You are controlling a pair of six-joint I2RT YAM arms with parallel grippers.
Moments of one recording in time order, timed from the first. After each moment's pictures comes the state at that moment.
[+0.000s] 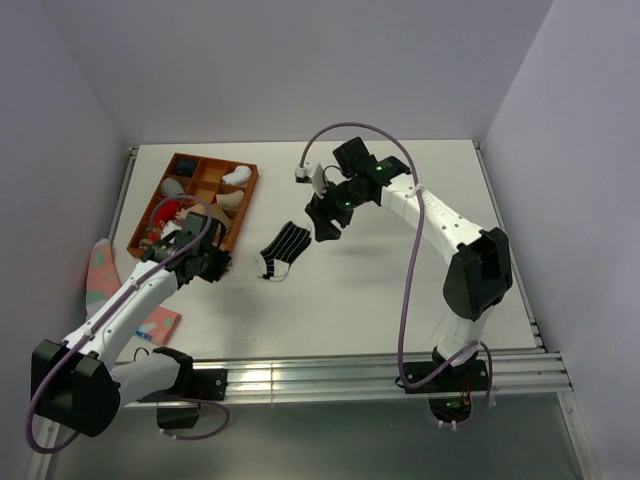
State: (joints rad) left arm -0.36 1.12 0.84 -0.75 -0.21 -1.35; right arm 0.54 1.77 1.63 -0.91 -0.55 -0.50
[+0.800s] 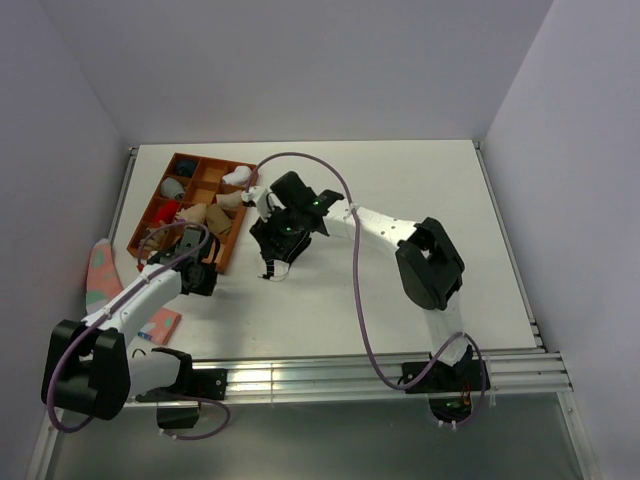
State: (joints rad) left arm -0.28 1.20 0.65 -0.68 -0.30 -1.59; right arm 0.80 2.01 1.63 -0.49 -0.43 -0.17
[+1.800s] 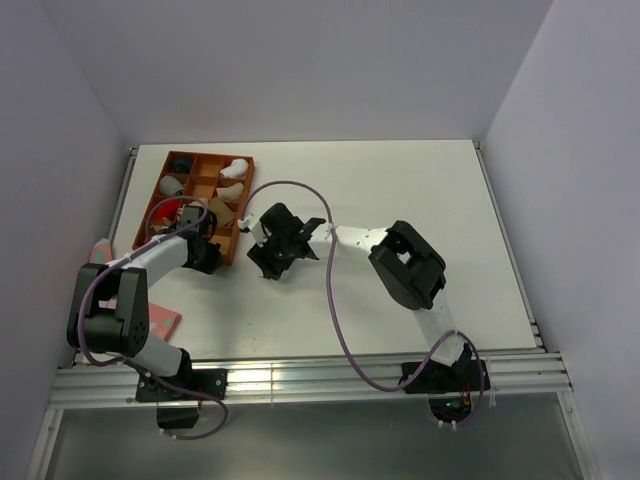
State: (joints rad) left arm -0.15 1.52 0.80 -0.47 -0.20 -1.36; right arm 0.89 2.12 1.50 -0.31 -0.22 -0.08
